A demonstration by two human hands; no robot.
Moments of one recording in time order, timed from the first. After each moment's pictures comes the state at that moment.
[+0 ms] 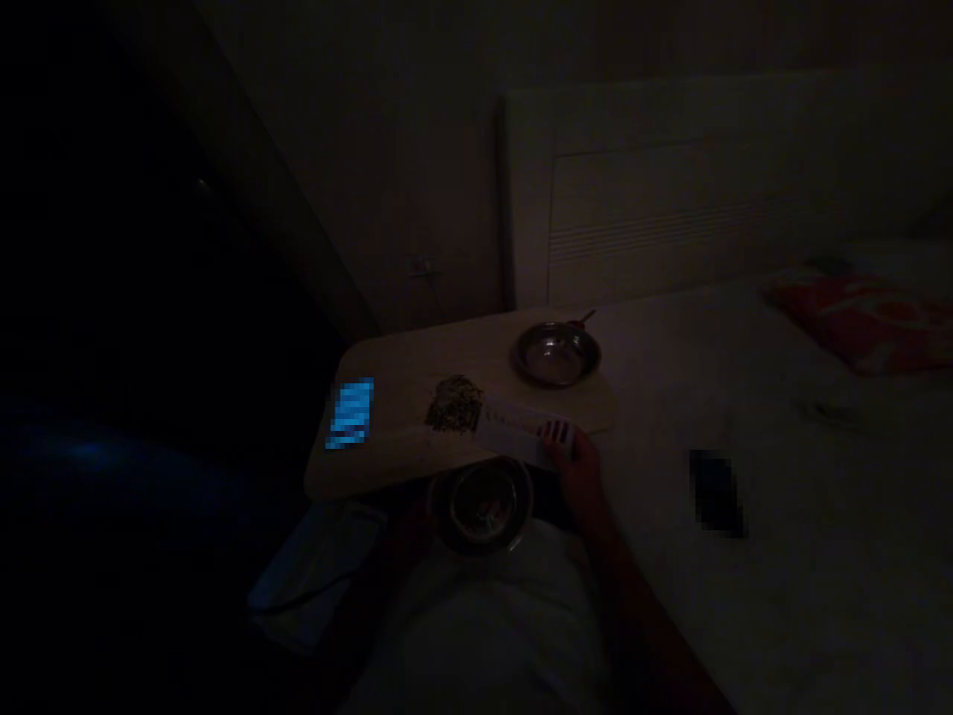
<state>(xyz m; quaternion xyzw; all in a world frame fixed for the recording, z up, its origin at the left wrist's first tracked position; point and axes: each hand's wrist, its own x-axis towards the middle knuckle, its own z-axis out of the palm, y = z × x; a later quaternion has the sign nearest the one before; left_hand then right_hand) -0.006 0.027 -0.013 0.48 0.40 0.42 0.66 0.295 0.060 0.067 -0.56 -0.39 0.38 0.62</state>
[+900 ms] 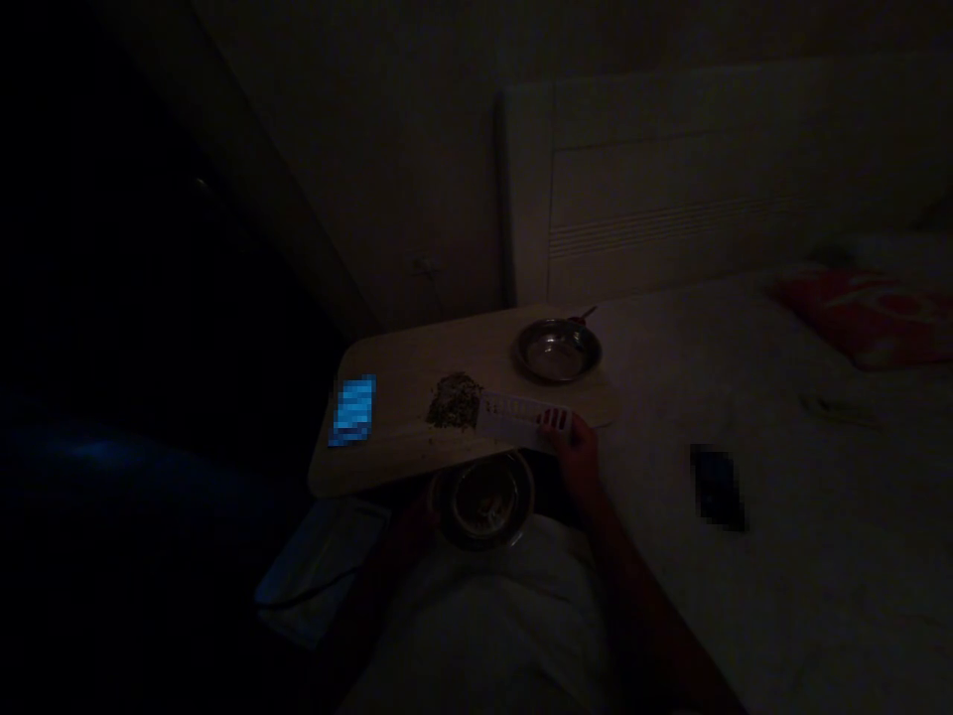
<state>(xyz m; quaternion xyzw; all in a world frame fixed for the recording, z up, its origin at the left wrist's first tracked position) -0.001 0.027 -0.007 0.44 0.39 0.44 0.68 0.294 0.076 0.067 -0.54 -0.39 0.38 0.64</state>
